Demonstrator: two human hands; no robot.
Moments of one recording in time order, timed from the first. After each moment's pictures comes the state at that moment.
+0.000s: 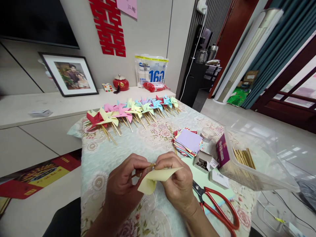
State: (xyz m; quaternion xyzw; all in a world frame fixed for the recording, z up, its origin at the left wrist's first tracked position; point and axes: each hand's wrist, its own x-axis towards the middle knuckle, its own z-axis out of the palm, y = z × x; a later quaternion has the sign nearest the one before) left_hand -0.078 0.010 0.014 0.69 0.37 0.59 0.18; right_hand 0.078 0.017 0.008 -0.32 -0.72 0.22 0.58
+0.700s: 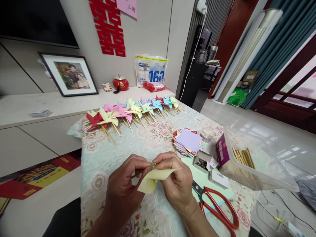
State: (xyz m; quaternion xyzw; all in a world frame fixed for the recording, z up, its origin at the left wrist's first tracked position) left_hand -0.075 0.007 0.014 0.68 0.39 0.60 0.17; right_hand 0.075 0.016 0.006 -0.33 -0.71 0.20 0.58
